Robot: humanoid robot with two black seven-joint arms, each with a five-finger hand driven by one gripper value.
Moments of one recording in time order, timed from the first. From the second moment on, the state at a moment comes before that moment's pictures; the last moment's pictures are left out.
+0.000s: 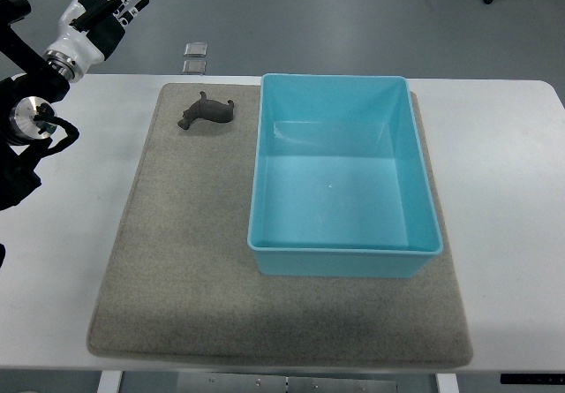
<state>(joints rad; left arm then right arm) -0.99 0.34 -0.68 -0.41 0.10 -0.41 -0.26 0.02 0.00 -0.01 0.12 -0.02 0.15 0.06</state>
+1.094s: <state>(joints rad) -1.06 0.41 -0.49 -0.61 1.24 -0.24 -0.26 0.02 0.00 -0.01 0.12 -0.02 0.15 0.06</state>
